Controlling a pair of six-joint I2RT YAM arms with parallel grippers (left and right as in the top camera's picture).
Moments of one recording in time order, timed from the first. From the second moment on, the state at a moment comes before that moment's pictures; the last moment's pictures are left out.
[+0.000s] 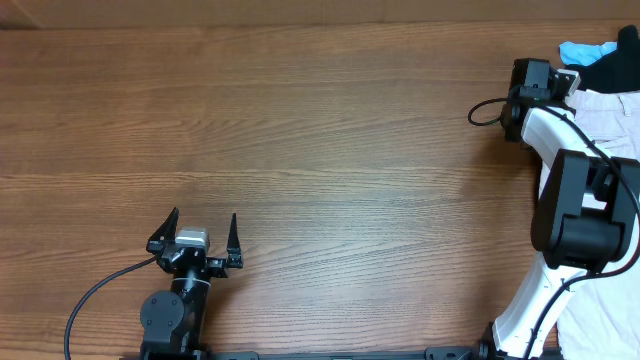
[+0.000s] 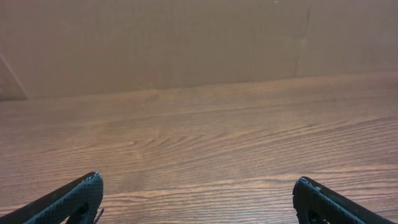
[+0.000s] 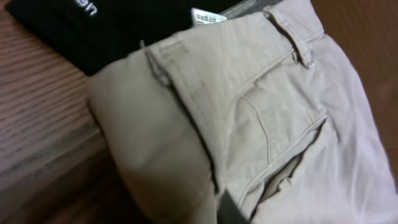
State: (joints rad) left arm -0.08 0.02 0.01 -0.08 0.00 0.03; right arm -0.17 2.13 1.45 -0.37 0.82 0.14
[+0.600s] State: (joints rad) left arm -0.08 0.02 0.01 -0.08 0.00 0.03; right arm -0.18 1.92 1.45 -0.43 0.82 0.26
